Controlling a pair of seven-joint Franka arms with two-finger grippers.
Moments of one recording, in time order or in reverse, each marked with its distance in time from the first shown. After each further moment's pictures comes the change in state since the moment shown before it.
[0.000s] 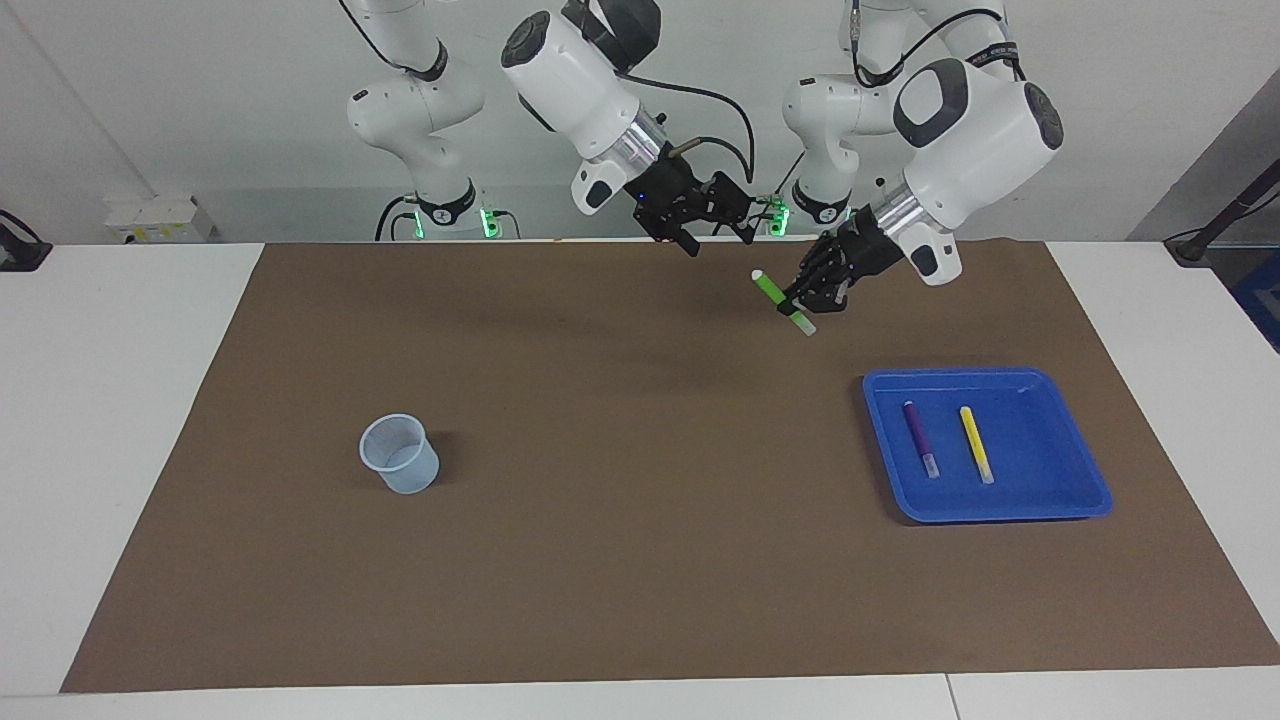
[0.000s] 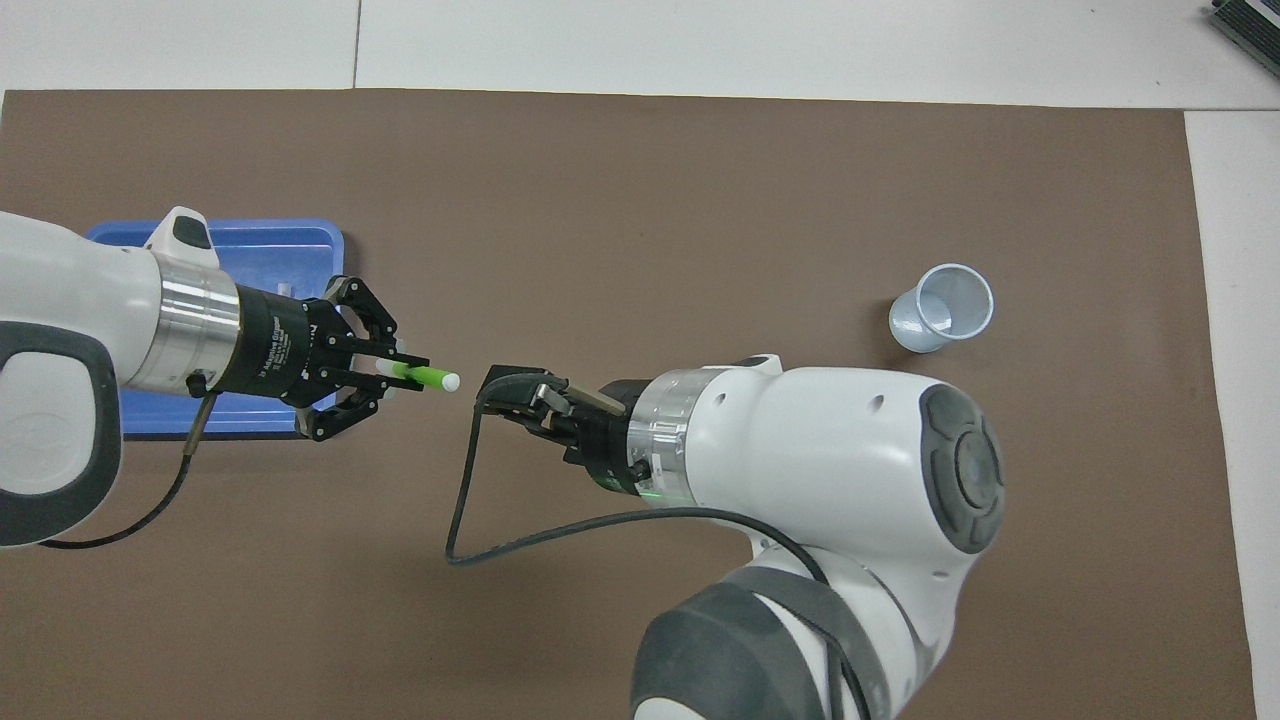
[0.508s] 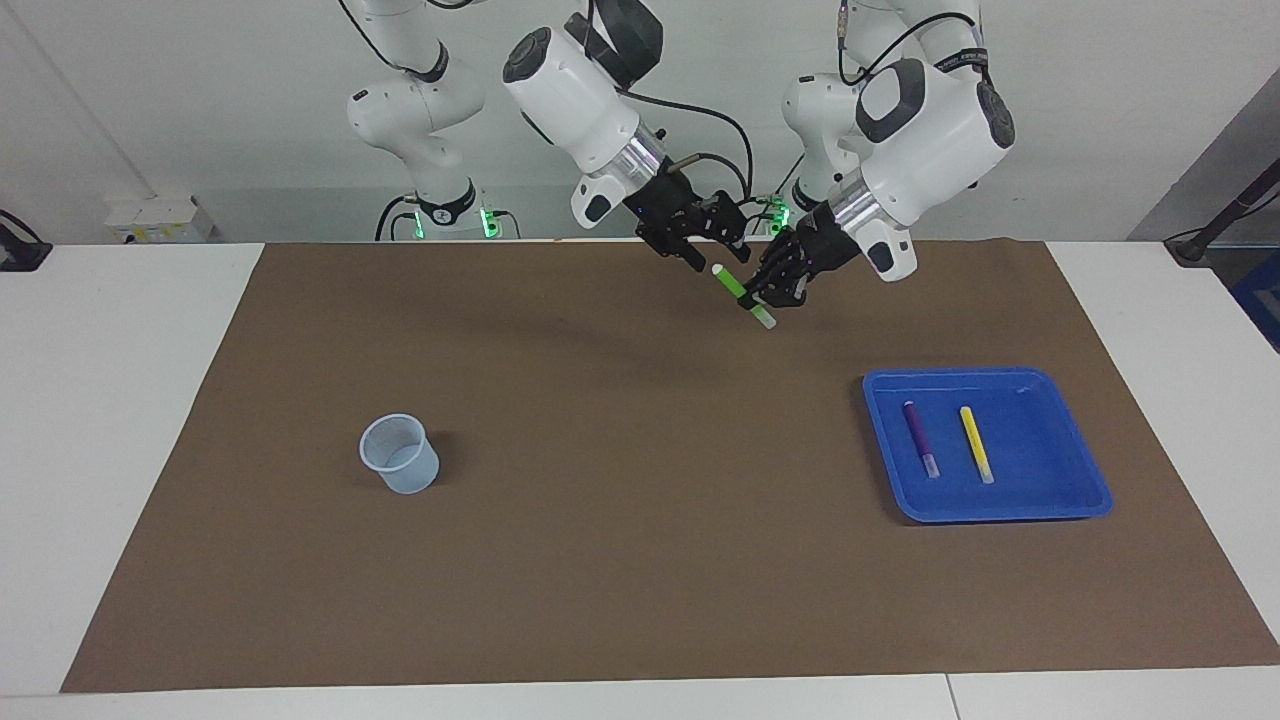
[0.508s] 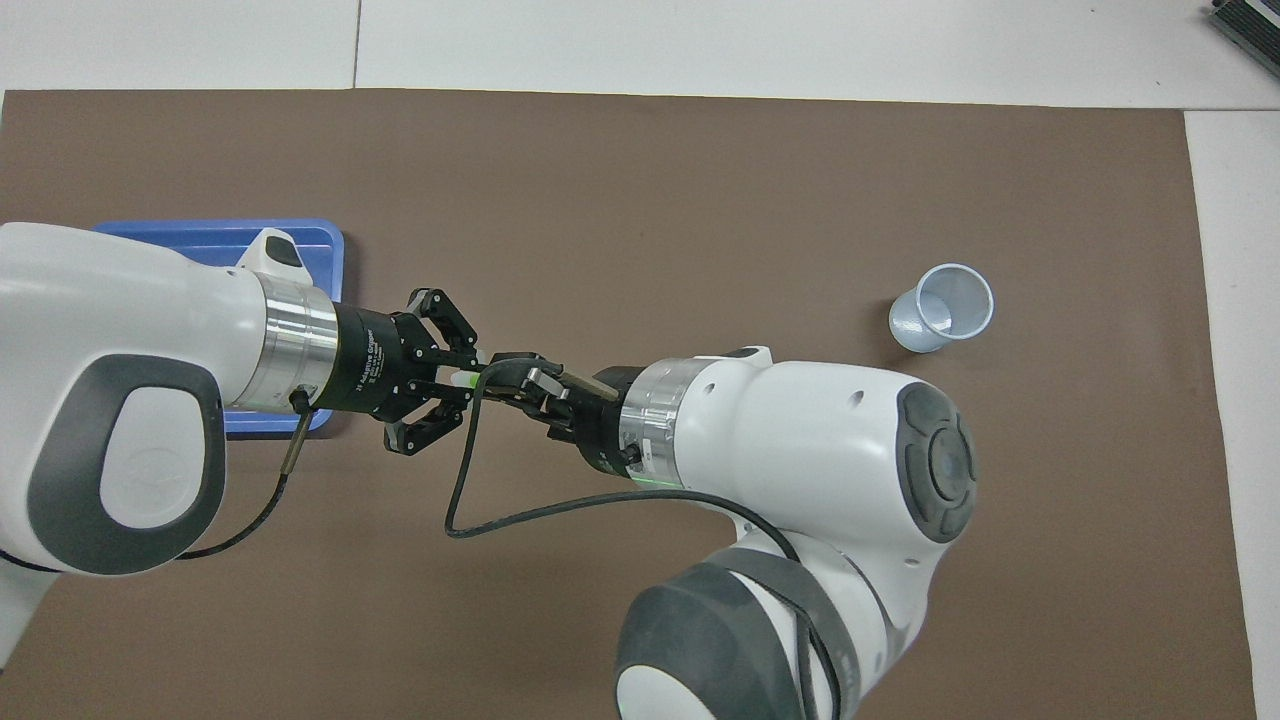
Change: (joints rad) left arm -0.073 0.000 0.001 -0.017 -0.048 0.061 -0.079; right arm -0.006 0.029 -0.006 0.001 0.000 0.035 -0.032
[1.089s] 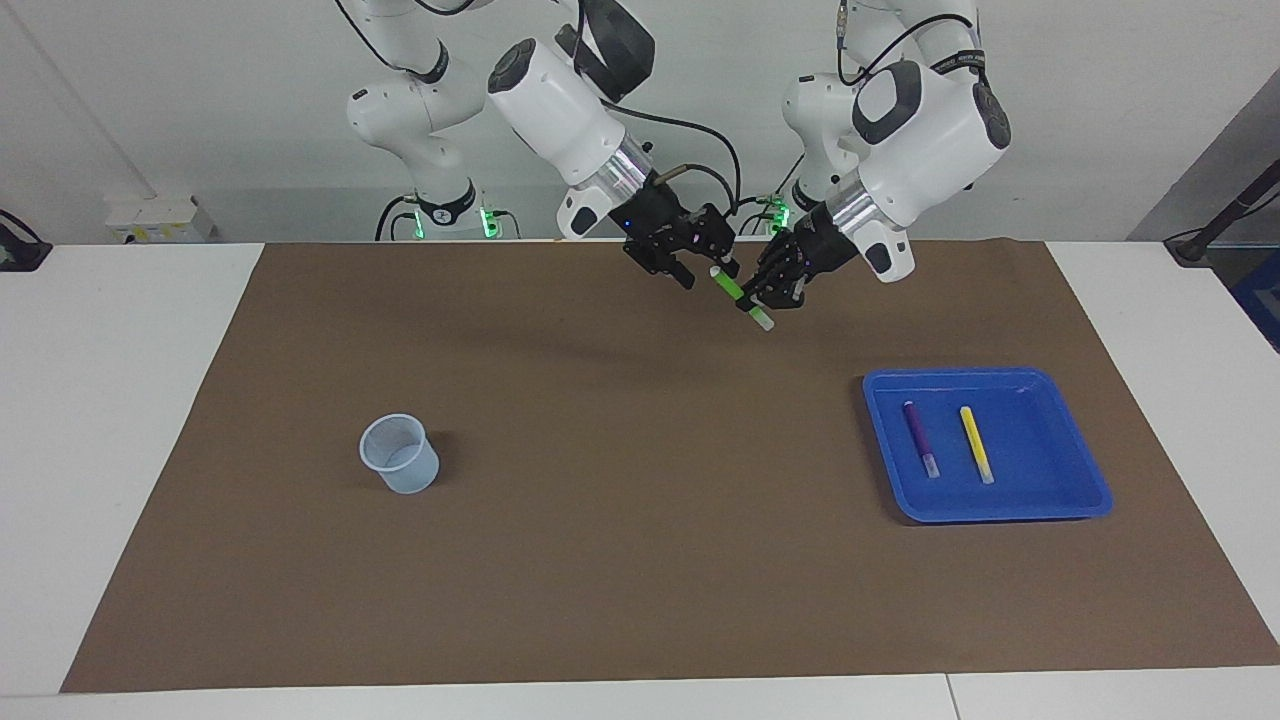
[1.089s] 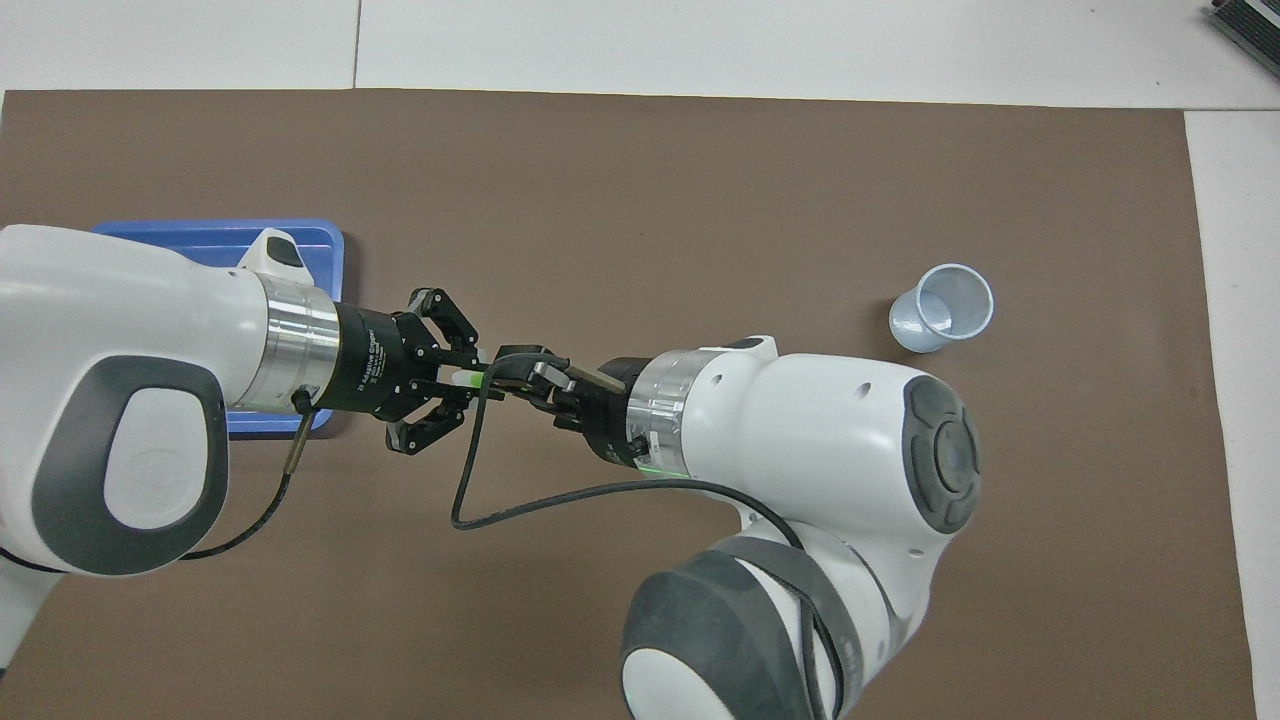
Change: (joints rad) left arm -0.006 0.000 0.001 -0.005 -0.002 0.007 0.000; right arm -0.032 0.007 0.000 0.002 0.000 0.009 -0.082
